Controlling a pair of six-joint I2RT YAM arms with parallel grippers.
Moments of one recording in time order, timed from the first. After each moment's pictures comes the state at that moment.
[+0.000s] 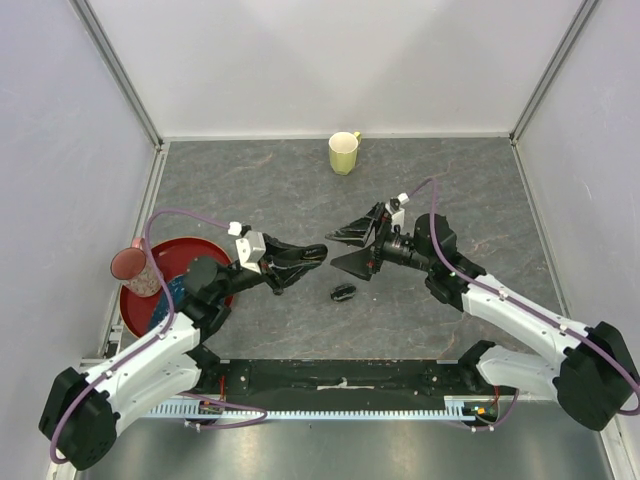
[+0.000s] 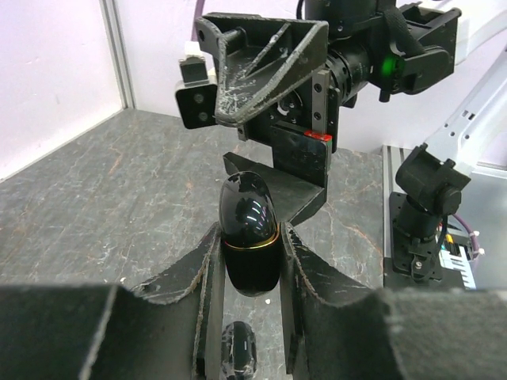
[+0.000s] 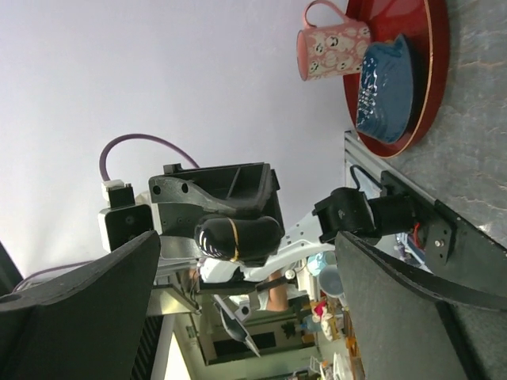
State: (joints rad) left arm -0.60 0.81 0.37 0.74 0.62 -0.19; right arm 0.66 1.10 0.67 0.29 -0.51 1.58
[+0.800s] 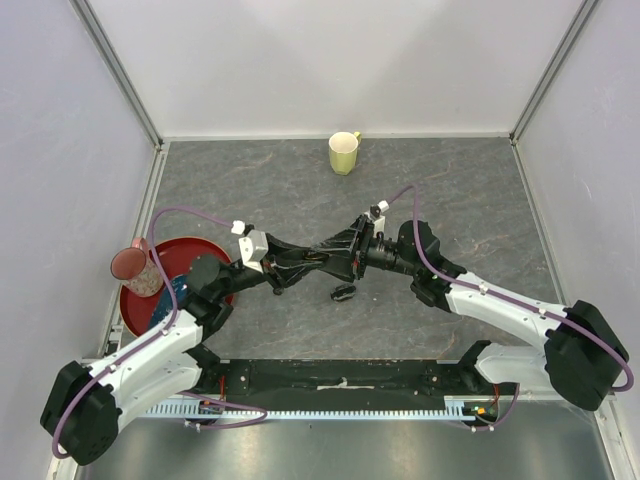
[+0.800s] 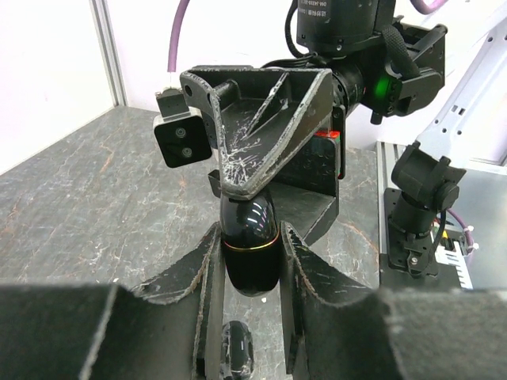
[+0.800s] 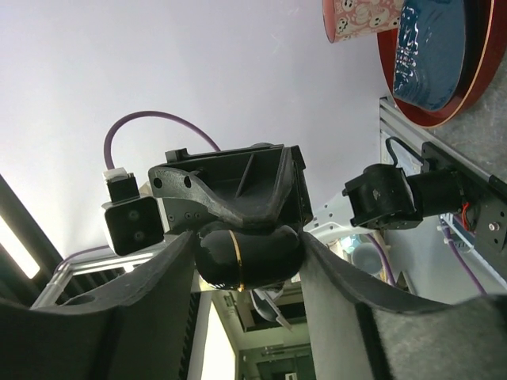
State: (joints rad) left arm -0.60 0.86 0.37 0.77 0.66 -0.20; right arm 0.76 1.21 0.66 0.49 -0.49 1.73
